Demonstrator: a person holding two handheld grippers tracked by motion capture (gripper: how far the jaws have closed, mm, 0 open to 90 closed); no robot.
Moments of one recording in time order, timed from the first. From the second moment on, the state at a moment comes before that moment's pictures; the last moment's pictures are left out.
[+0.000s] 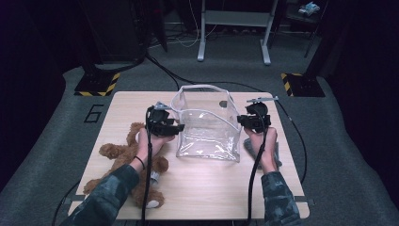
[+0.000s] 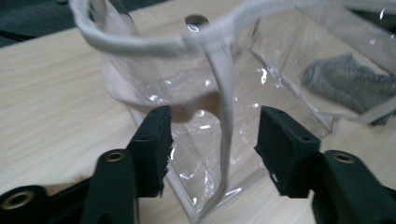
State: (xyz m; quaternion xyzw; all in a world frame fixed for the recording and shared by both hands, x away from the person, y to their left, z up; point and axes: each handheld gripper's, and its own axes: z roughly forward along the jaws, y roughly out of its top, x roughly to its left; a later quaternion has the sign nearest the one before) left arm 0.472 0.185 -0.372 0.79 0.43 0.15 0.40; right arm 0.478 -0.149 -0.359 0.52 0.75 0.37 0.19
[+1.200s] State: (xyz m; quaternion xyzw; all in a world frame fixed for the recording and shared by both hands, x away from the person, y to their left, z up) left arm 0.534 0.202 -0.356 0.78 0.50 0.15 0.34; right arm 0.495 -0.136 -0.350 0.55 0.73 0.34 0.23
